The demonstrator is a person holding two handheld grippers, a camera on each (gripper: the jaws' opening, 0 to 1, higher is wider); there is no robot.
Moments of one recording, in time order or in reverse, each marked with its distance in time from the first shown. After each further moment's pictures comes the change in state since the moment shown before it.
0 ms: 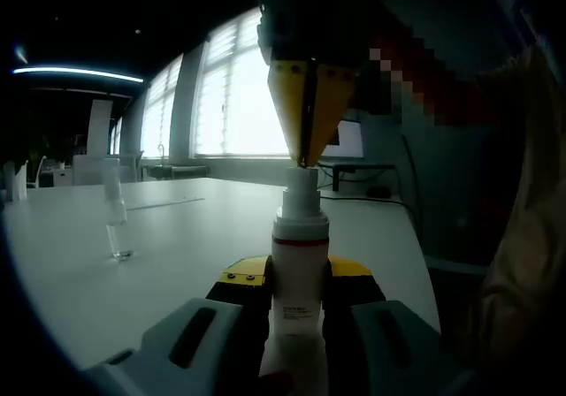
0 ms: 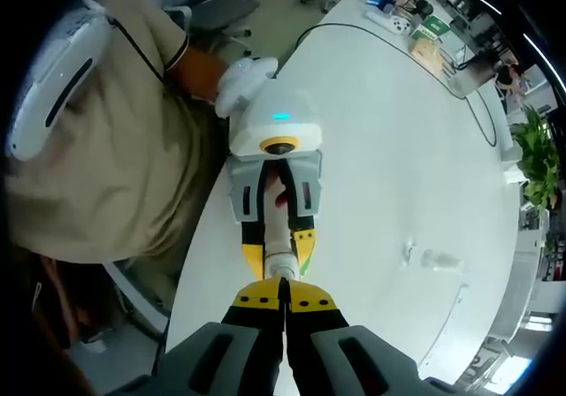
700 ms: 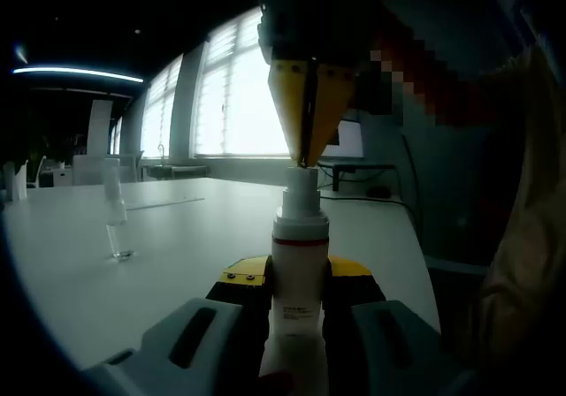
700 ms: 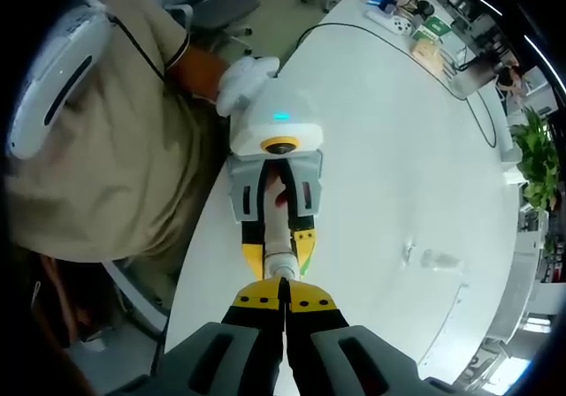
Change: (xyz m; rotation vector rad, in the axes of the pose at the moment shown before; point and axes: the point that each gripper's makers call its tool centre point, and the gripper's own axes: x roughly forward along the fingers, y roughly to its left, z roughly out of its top) left arm 0.000 -0.003 0.000 0.000 0.000 0.000; right arm 0.000 0.001 0.000 -0.006 0.006 -0.004
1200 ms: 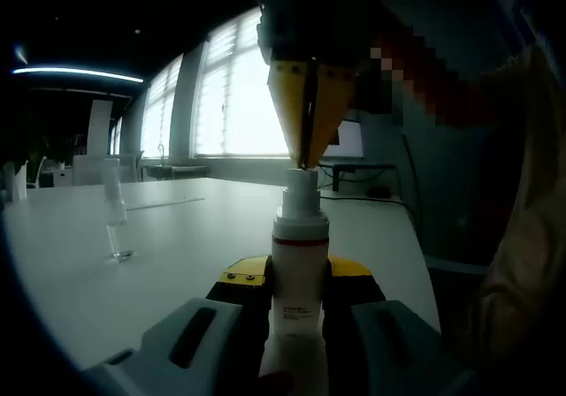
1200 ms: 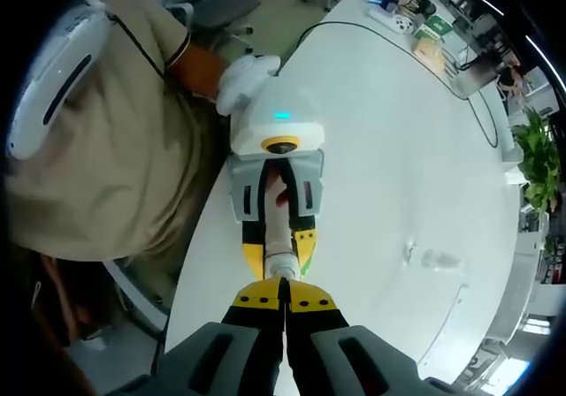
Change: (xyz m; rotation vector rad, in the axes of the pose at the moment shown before) left arm 0.000 0.000 0.000 0.001 0.000 0.000; right arm 0.001 0.000 0.000 -0.001 0.005 0.007
